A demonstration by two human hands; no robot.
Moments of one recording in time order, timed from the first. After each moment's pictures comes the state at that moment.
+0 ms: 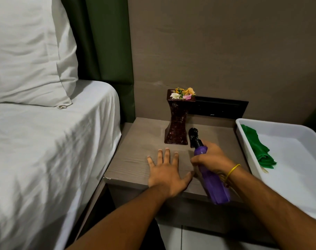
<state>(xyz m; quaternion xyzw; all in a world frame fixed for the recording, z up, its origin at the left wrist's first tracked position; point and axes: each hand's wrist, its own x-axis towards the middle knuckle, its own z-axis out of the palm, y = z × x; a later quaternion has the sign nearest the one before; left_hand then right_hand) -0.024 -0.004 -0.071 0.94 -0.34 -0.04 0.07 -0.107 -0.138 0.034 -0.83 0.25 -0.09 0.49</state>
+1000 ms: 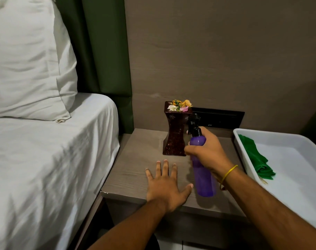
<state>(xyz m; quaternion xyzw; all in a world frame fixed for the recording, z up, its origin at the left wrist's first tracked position) -0.024 -0.004 -0.074 0.94 -0.34 -0.04 0.06 -0.095 -0.123 0.081 -0.77 0.17 -0.23 0.56</state>
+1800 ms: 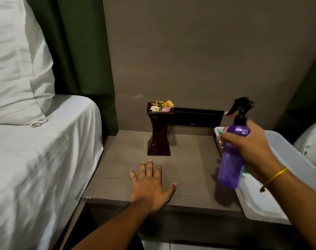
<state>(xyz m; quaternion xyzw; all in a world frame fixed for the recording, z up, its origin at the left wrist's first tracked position) -0.023 -0.001 -0.071 0.93 -0.35 -0.04 0.07 -0.183 -0.200 0.119 -0.72 0.25 -0.36 0.54</state>
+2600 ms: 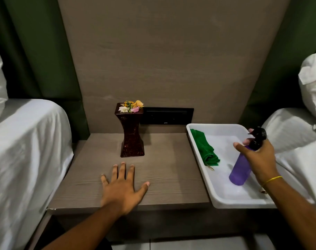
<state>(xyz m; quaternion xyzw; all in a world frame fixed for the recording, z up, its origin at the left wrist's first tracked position) -0.018 -0.001 -0.076 0.93 -0.35 -0.03 0.07 -0.270 -0.318 0.050 -0.69 0.38 -0.47 0.40</state>
